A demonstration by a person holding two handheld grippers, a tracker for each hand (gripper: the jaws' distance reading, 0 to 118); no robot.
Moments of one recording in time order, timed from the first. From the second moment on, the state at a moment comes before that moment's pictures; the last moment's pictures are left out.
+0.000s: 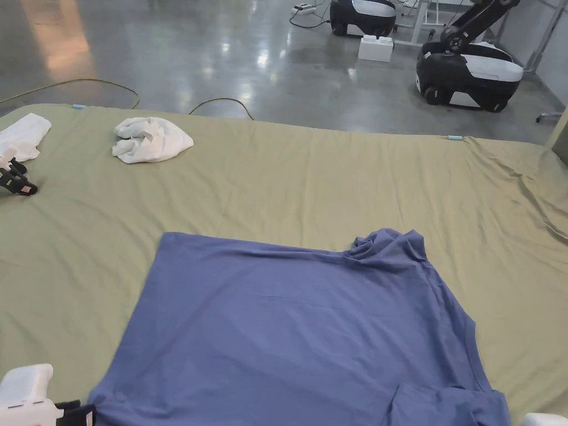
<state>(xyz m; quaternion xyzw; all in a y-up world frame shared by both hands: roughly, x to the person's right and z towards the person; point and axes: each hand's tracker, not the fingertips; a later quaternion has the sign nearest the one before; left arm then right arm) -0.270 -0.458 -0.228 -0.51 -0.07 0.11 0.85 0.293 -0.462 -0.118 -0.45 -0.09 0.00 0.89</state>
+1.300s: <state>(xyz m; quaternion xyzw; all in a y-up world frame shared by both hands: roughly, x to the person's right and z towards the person) -0.221 -0.421 -0.369 -0.35 -0.09 0.07 0.93 0.283 -0.434 -0.258 -0.26 -0.12 -0.04 0.96</state>
